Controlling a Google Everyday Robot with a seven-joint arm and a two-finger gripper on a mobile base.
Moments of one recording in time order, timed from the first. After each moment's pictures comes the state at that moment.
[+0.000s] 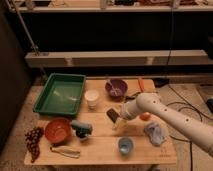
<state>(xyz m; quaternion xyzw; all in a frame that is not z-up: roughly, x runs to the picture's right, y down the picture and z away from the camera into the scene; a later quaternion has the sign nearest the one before) 0.065 0.163 0.849 -0.28 -0.25 0.21 0.90</state>
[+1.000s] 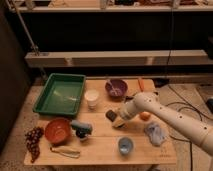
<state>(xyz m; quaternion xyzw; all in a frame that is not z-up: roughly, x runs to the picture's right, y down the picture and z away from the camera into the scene) 0.065 0.173 0.872 -0.32 -0.21 0.21 0.90</state>
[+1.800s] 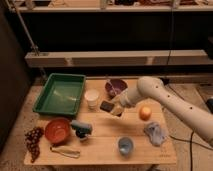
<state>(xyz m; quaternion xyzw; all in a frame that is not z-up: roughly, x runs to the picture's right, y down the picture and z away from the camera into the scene) 0.039 0.072 0.769 -0.28 -0.29 0.18 0.90</state>
